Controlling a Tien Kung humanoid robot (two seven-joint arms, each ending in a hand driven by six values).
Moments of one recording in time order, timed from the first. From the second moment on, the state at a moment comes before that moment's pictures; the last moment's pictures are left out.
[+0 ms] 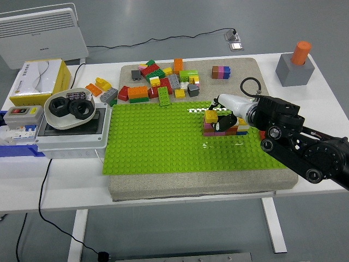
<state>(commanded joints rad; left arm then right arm) -0.01 0.08 -2.18 -0.26 2.27 0.03 0.17 0.77 -0.24 0.66 1.19 -1.66 0.19 -0.47</state>
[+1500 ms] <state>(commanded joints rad) -0.01 0.07 -2.20 -0.25 2.27 0.03 0.16 0.59 -0.31 0.84 1.56 -1.96 0.18 -0.44</state>
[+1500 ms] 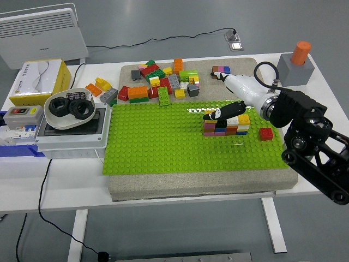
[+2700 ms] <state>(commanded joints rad) -0.01 0.07 -2.20 -0.25 2.27 0.02 0.16 0.52 -0.25 0.76 1.40 -2.13 0.06 -0.40</state>
